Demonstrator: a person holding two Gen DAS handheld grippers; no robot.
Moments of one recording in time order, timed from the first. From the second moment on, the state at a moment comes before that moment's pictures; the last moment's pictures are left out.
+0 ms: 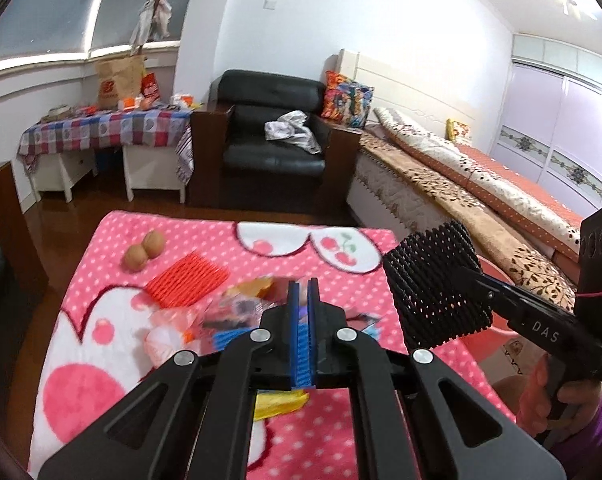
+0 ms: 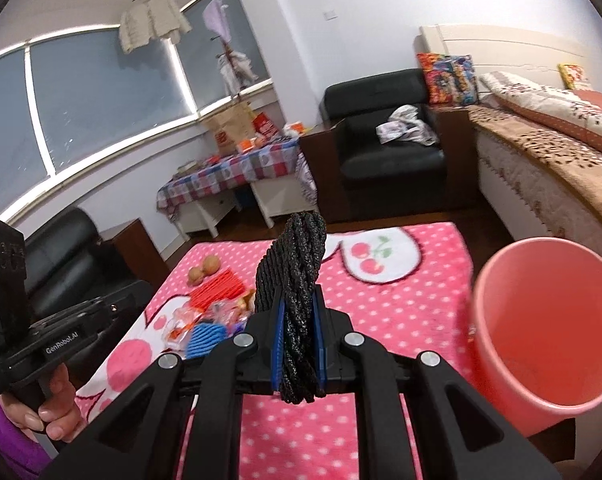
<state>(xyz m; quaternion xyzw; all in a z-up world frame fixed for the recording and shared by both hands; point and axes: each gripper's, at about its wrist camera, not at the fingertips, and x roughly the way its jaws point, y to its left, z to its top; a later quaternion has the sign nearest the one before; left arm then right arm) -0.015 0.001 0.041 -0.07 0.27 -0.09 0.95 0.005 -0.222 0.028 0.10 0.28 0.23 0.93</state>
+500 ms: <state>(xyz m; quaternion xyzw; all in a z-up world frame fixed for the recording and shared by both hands) 0.009 -0.067 0.064 -0.04 0.25 -0.17 0.95 0.000 -0.314 0.035 0.13 0.26 0.14 0.95</state>
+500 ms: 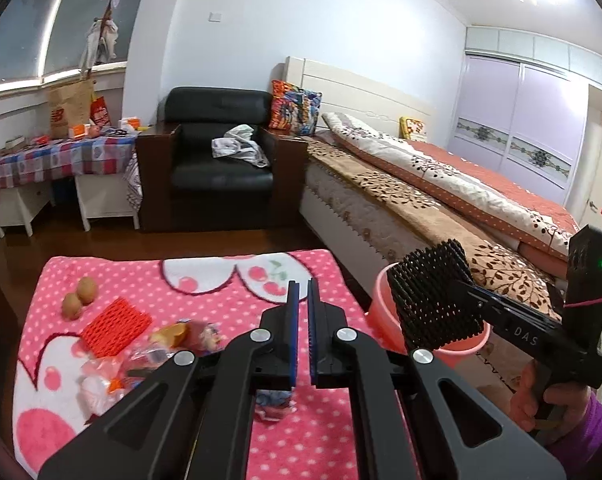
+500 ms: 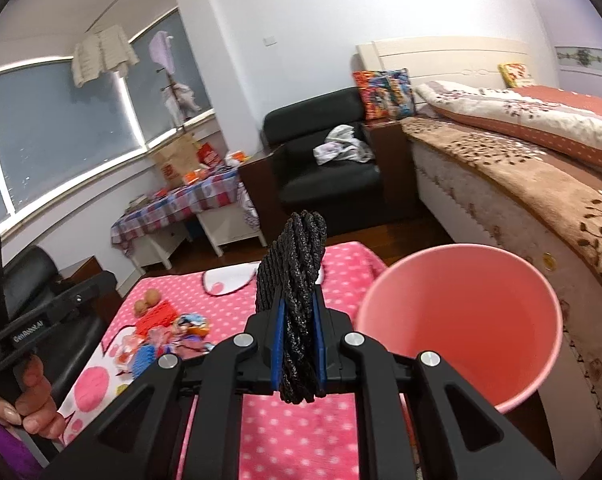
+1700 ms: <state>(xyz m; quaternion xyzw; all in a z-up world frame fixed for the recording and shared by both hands) -0.030 0.039 -0.010 -0.06 0.31 -0.03 0.95 0.007 -0.308 0.012 0.13 0.28 0.15 0.94</state>
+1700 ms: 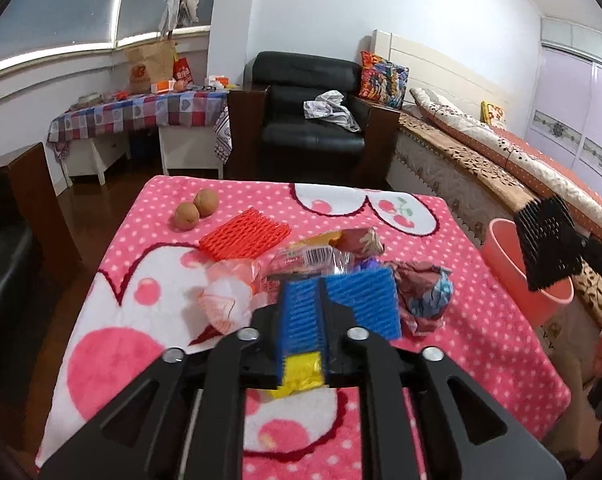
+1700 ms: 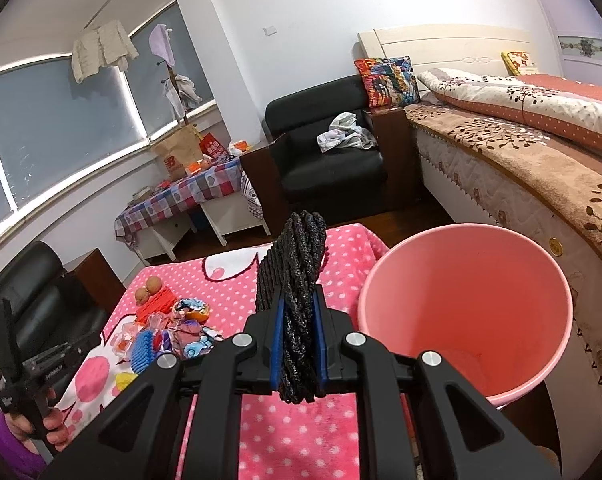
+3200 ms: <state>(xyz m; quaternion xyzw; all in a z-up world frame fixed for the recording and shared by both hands) 0.006 0.085 -0.053 -0.10 0.38 0.04 0.92 0.007 -0.281 0.009 0.11 0.29 0.17 0.94</state>
